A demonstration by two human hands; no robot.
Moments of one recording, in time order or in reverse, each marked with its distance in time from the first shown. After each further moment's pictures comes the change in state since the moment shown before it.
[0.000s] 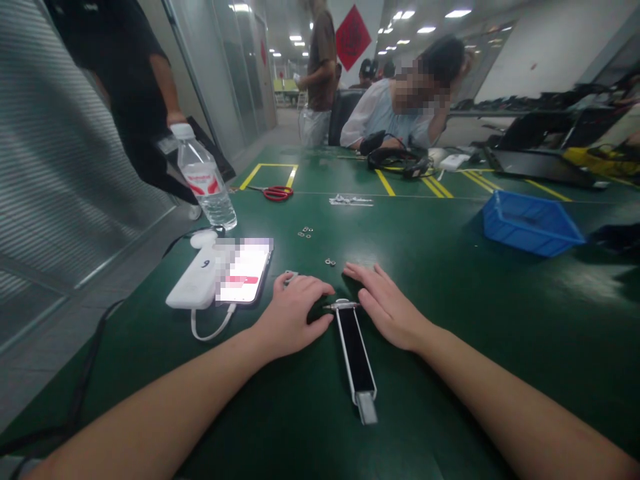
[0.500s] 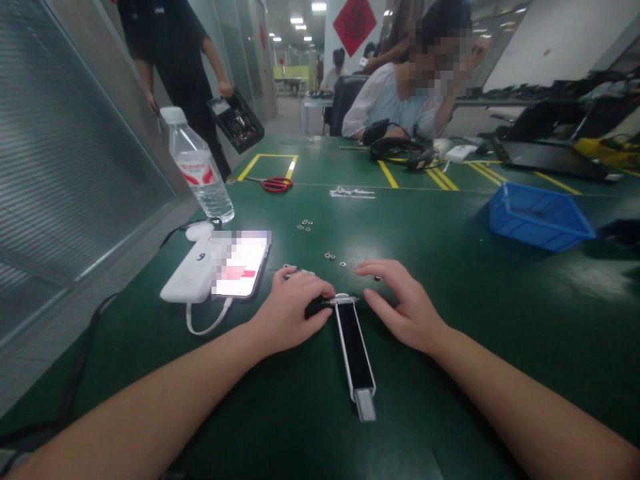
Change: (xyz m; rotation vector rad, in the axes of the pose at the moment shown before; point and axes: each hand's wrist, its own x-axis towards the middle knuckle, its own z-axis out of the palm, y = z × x) left_hand 0.001 -0.002 0.002 0.003 -0.002 0.051; right_hand -0.007 -0.006 -0.013 0.036 0.232 -0.137
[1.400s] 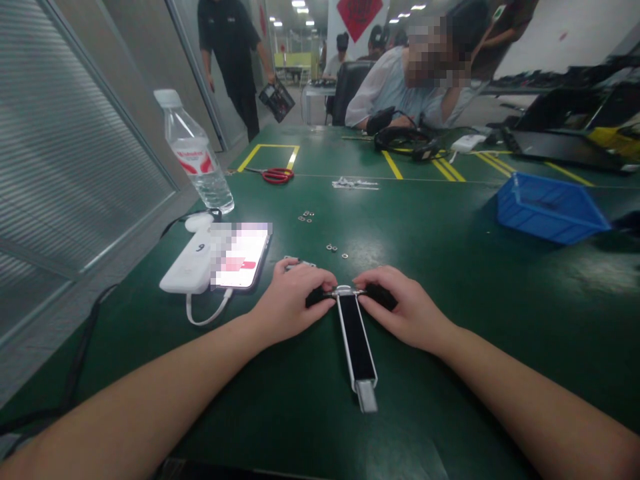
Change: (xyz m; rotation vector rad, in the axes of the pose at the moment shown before) left_hand 0.002 -0.001 0.002 -0.029 0.016 -0.011; right_hand -0.007 -0.001 0.000 0.028 -0.170 0.061
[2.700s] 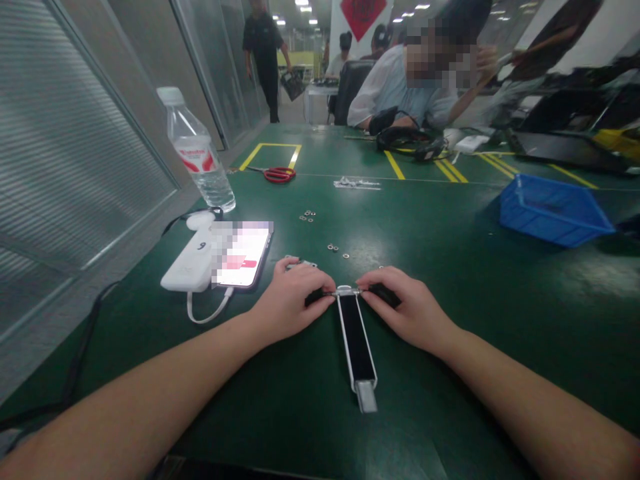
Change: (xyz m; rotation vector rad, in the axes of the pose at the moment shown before) left_hand -0.001 -0.002 0.000 -0.001 0.019 0.037; right_hand -0.001 0.003 0.002 0.005 0.046 0.009
